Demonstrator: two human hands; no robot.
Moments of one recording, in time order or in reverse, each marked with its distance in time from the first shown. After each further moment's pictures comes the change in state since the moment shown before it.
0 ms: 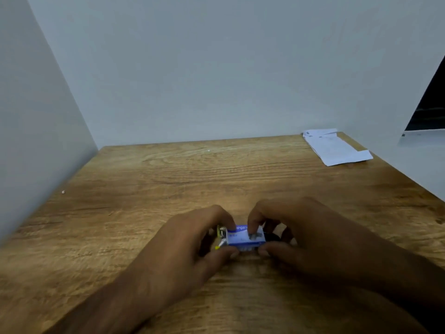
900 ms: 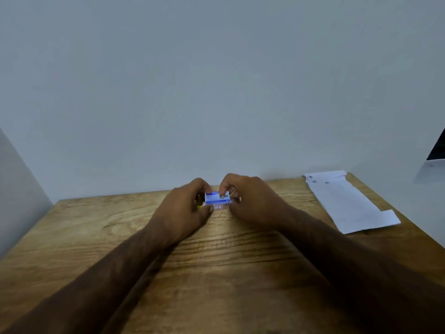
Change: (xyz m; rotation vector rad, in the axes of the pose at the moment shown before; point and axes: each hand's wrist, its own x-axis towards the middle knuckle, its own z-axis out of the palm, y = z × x) left_hand 0.229 -0.135 0.023 0.064 0.102 -0.144; right_hand 0.233 0.131 -0.016 0.112 0.228 0.076
